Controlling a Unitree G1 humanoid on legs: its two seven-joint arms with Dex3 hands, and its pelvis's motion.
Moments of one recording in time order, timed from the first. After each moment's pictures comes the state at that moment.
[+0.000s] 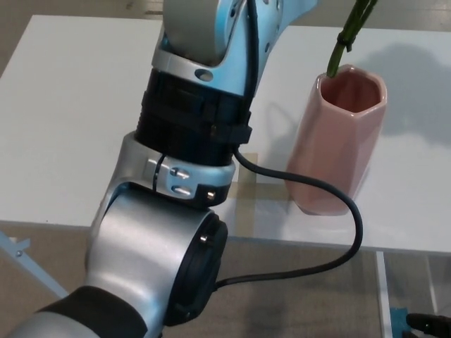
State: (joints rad) left_arm -1.37 -0.14 0.09 0.32 -0.42 0.70 0.06; right_arm -0.35 -0.30 -0.18 1.29 -0.03 -0.08 0.02
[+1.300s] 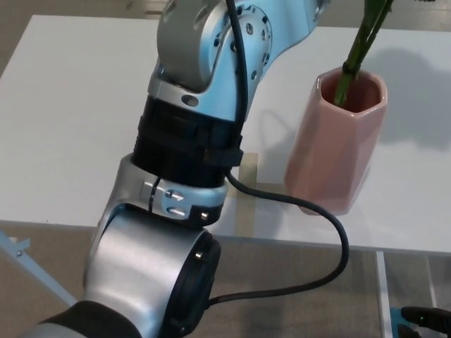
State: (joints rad) left_arm -1.28 -0.14 0.04 0.26 -0.53 0.71 0.12; right_arm -0.37 -0.30 -0.15 1.29 -0.03 -0.08 0.02
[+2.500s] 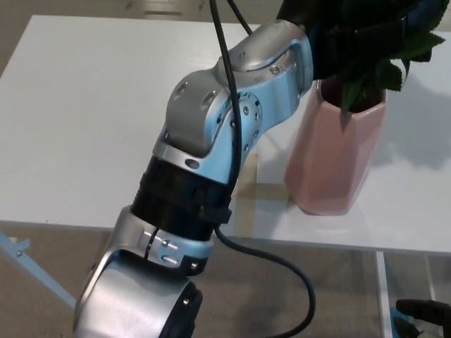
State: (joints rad) left_arm -1.06 -0.12 -0.11 0.25 -0.53 0.66 0.07; right_arm -0.39 -0.30 -0.14 1.29 -0.03 -0.07 0.04
